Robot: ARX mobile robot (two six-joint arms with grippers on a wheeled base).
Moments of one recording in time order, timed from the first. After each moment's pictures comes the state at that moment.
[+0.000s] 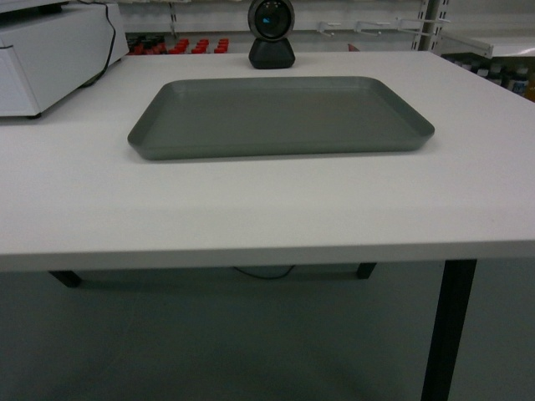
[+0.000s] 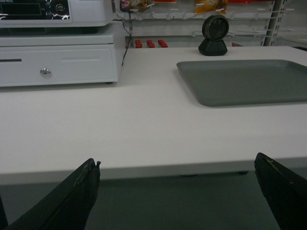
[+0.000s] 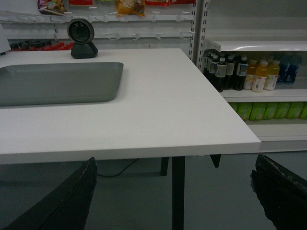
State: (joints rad) left arm 0.00 0.01 0.01 -0.01 0.00 -0.01; right arm 0.00 0.00 0.01 -0.01 0.00 0.00
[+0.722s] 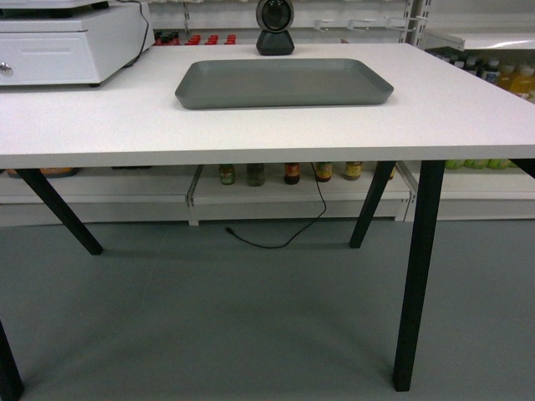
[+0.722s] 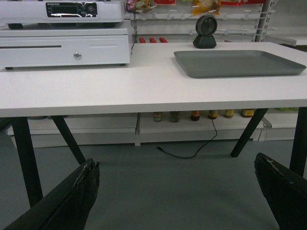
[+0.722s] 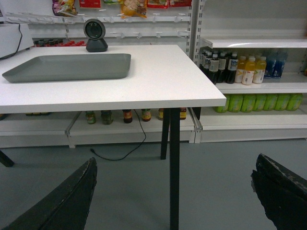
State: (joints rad) left arm 0.00 0.01 0.01 0.00 0.00 -0.01; right arm 0.00 0.00 0.01 0.00 0.00 0.00
